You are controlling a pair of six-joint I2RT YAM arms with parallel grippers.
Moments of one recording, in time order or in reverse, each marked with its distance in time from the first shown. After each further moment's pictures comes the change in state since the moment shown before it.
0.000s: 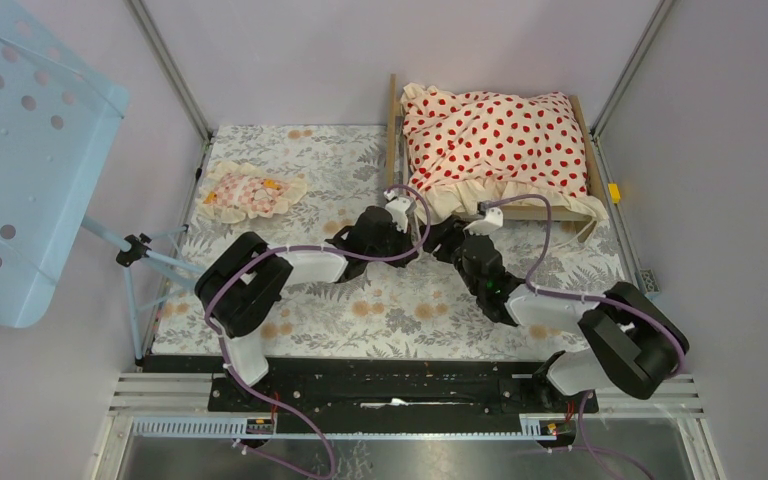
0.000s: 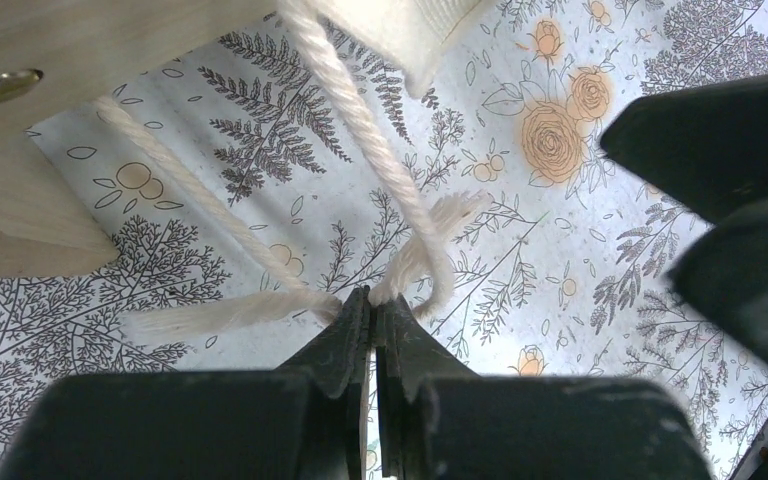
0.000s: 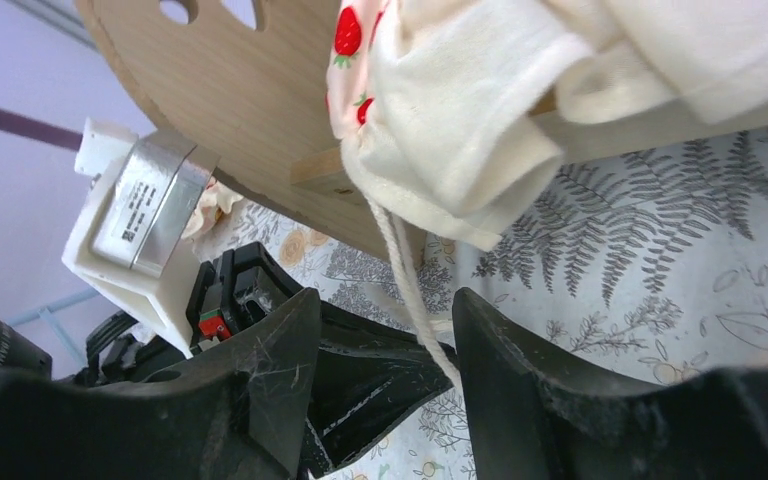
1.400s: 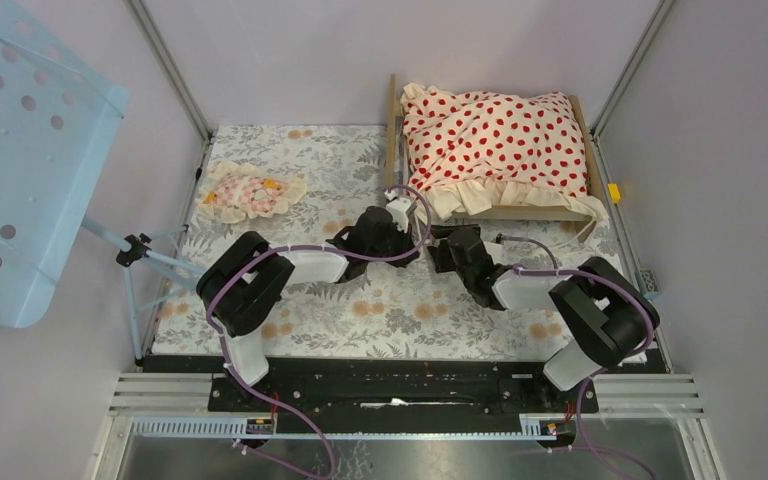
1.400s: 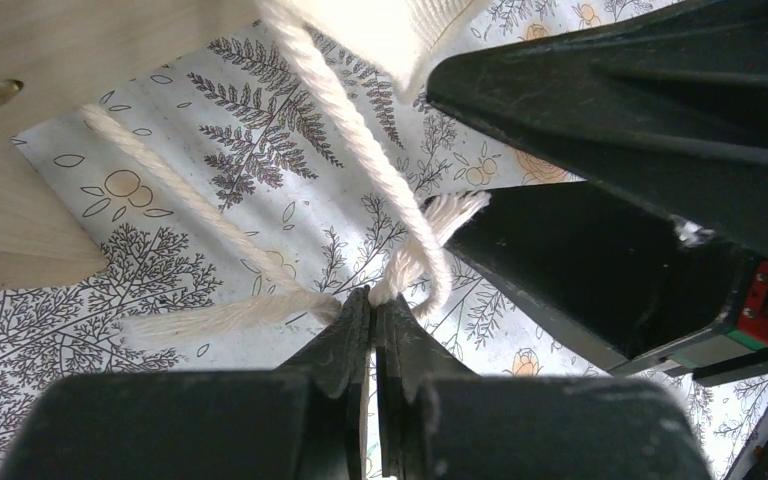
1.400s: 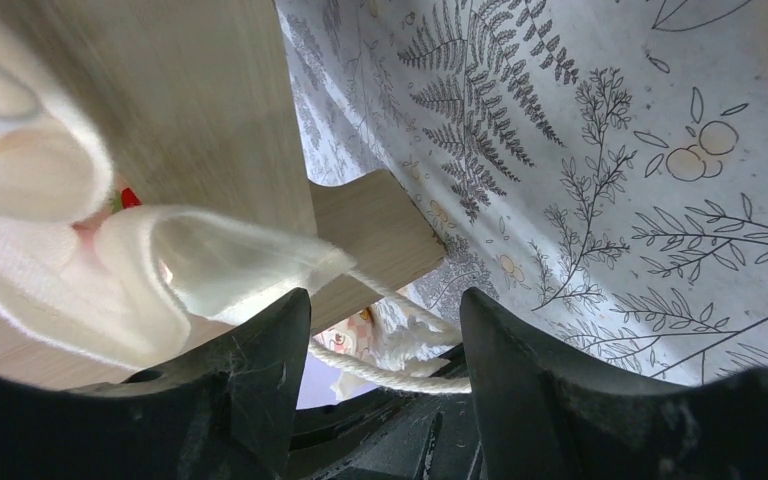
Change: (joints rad) left arm 0.000 0.011 0.000 0.024 0.013 -0.004; right arm -0.066 0.145 0.081 -0.310 0.016 1.112
